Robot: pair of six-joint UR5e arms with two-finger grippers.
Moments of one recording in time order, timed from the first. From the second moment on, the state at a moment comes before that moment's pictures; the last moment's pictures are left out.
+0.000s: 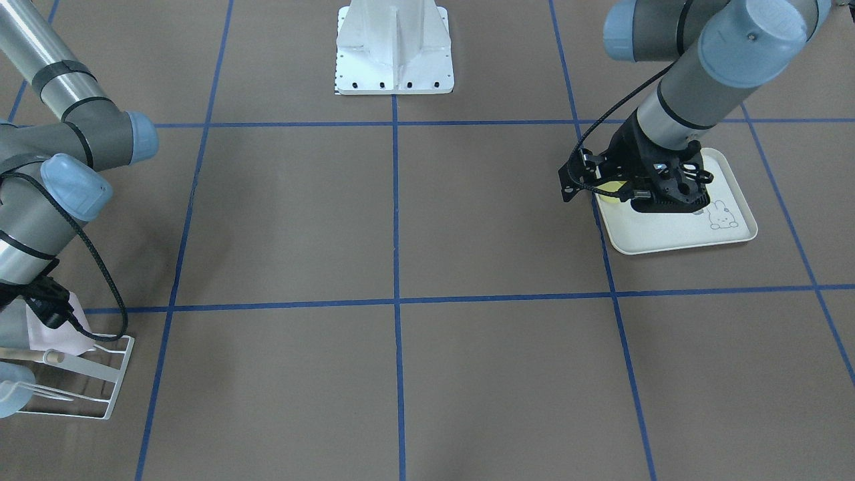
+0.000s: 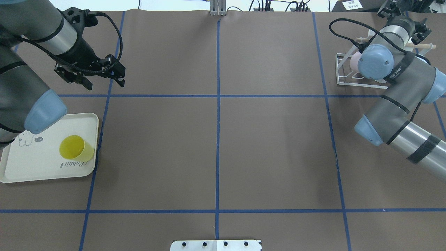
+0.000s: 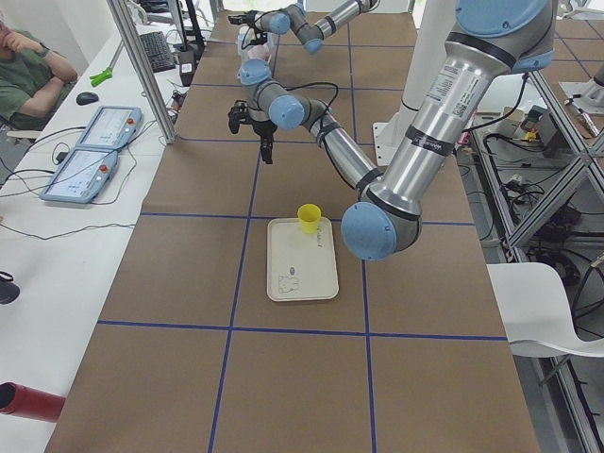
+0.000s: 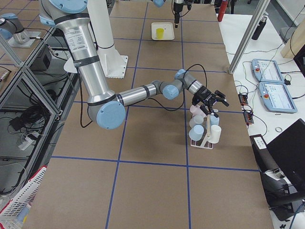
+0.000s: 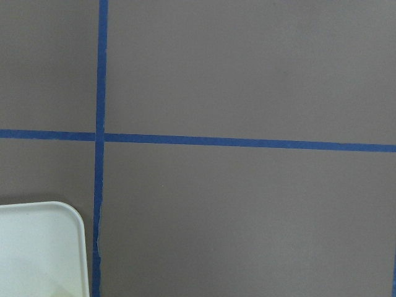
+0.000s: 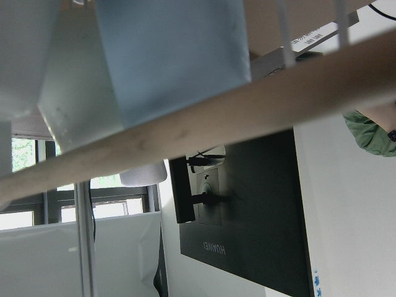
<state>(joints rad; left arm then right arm) -0.95 -2.05 -1.86 -1.45 -2.29 -0.90 0.90 -1.22 1.48 -1.27 0.76 -1.43</state>
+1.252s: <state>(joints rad) -0.98 -1.84 -1.96 -1.44 -2.16 -0.65 0.96 -1.21 1.76 -1.27 1.49 -0.31</state>
